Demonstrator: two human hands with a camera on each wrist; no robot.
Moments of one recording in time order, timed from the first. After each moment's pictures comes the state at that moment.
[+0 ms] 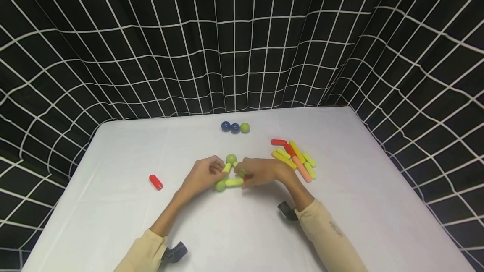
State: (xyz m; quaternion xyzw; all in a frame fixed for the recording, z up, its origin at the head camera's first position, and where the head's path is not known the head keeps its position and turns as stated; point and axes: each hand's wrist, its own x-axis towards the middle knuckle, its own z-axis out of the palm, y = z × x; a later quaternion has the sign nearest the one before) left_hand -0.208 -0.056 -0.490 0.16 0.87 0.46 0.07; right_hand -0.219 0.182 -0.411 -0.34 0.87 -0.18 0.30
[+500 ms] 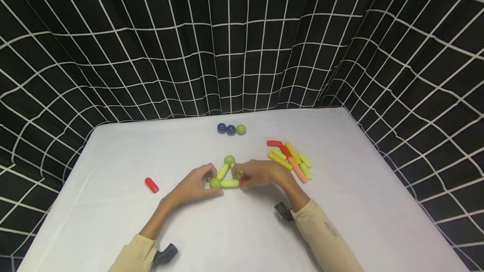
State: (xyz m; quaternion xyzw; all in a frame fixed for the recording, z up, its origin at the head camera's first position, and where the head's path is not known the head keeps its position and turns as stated) left_hand -0.205 -0.078 -0.517 0.29 0.87 0.40 0.06; right_hand -0.219 0.187 -0.411 -0.30 0.88 -0.18 0.32
